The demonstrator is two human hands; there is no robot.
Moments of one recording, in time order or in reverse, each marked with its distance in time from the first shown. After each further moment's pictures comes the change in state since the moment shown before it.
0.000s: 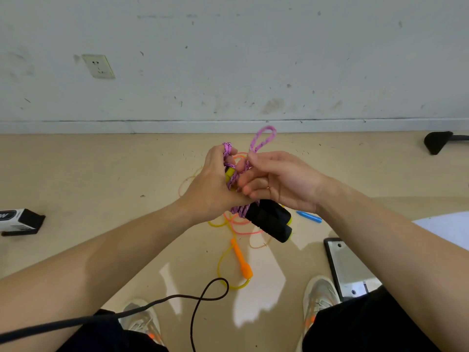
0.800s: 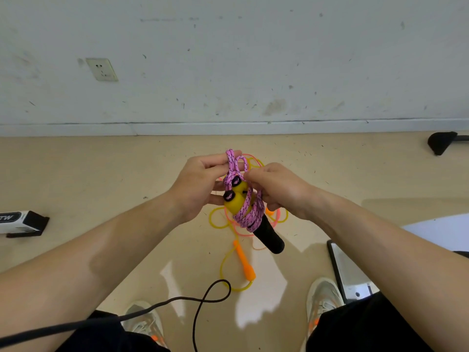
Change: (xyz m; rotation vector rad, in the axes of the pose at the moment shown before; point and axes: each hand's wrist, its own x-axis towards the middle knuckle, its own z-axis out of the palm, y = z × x) left_hand -0.001 0.019 -0.024 -0.536 -0.039 -0.314; right_hand 0.014 0.014 0.007 -0.509 0.270 0.081
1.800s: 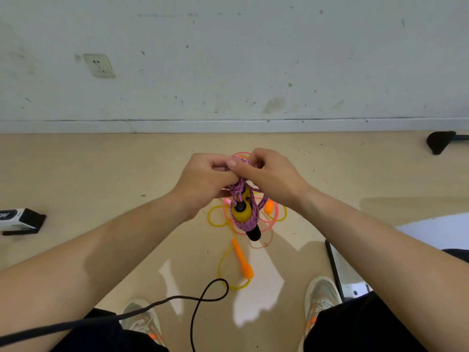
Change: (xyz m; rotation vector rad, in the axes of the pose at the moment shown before) left_hand 0.001 -0.003 0.007 0.128 0.078 0.064; right_hand 0.005 -0.004 0.003 -0.242 0.261 -0.223
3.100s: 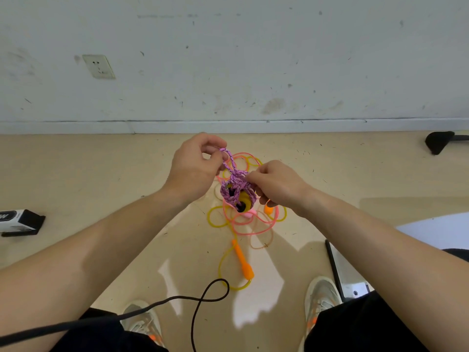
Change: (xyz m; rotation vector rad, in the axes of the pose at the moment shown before) left_hand 0.016 0.002 -0.013 0.246 0.257 0.203; right_hand 0.004 0.013 0.001 -0.014 -0.141 0.233
